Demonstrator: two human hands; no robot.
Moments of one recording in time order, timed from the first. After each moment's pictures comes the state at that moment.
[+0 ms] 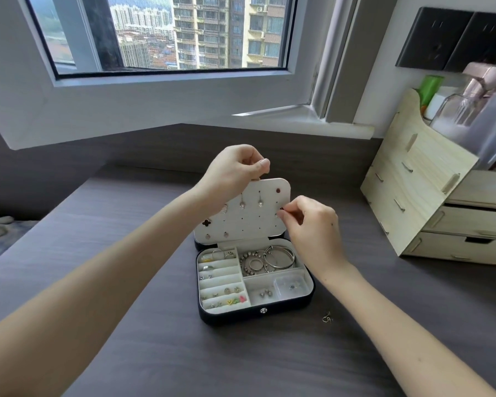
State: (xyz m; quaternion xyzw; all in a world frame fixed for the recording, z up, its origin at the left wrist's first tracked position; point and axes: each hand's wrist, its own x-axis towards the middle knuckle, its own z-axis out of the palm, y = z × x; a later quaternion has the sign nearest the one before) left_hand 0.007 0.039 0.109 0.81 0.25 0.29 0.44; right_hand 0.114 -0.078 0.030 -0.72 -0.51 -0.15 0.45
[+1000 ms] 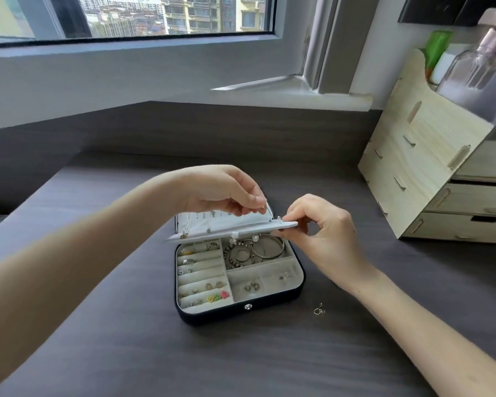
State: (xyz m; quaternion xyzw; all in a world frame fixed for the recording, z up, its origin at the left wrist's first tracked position) left_hand 0.019 0.057 0.086 0.79 0.19 -0.09 0.58; right_hand 0.137 -0.113 0.014 -0.61 -0.61 -0.02 0.51
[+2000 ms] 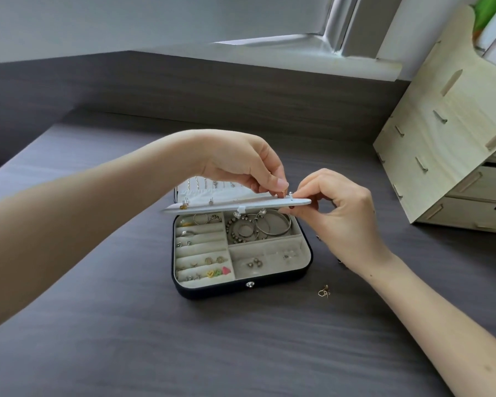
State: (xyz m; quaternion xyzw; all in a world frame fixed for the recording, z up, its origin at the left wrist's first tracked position) left_hand 0.037 0.054 0.082 0.81 0.14 -0.16 0.55; right_hand 0.139 -0.113 0.014 -0.60 -0.63 -0.04 0.50
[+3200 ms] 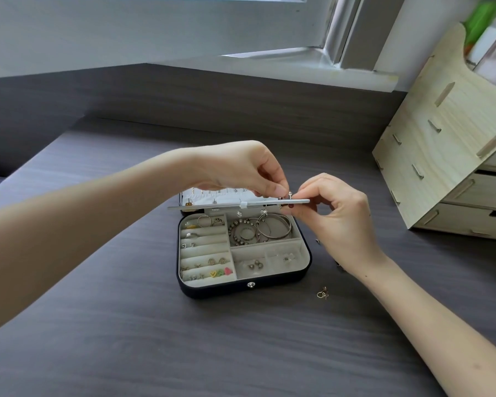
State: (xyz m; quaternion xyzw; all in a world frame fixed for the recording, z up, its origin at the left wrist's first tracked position) left_hand 0.023 0.041 0.083 0.89 0.13 -0.04 0.43; right_hand 0.137 -0.113 0.015 -0.60 -0.61 -0.03 0.51
